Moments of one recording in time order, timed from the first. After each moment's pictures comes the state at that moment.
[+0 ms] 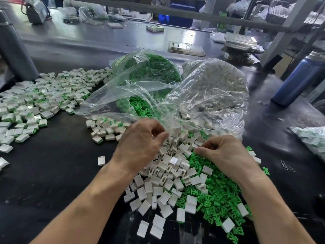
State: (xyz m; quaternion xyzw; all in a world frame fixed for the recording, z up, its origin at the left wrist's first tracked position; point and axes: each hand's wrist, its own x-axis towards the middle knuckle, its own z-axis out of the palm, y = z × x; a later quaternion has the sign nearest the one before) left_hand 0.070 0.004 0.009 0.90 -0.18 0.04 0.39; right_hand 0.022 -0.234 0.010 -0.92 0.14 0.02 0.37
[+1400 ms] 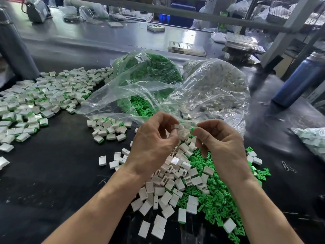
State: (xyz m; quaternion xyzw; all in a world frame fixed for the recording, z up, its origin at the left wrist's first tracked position) left_hand 0.053 -0.018 0.018 0.78 -0.19 0.05 0.59; right_hand 0.018 -0.202 0.014 -0.71 0.00 -0.12 0.69
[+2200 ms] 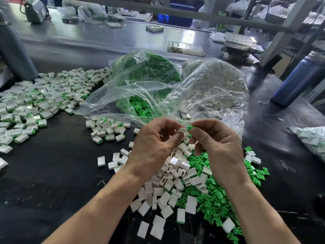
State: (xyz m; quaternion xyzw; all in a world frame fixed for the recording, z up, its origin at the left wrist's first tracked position) left_hand 0.054 -0.016 0.012 0.76 -0.20 0.01 0.61; right_hand 0.016 -0.191 0.017 -0.67 -0.03 -0.14 0.73
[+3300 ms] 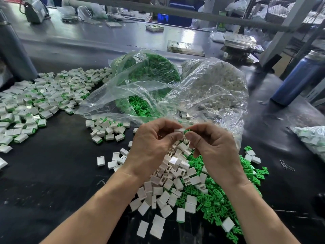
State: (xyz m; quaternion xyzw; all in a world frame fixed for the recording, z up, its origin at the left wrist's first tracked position) left_hand 0.057 -0.015 0.009 0.73 -0.21 0.00 0.65; right_hand 0.013 -0.189 0.017 -0.79 -0.03 -0.16 0.60
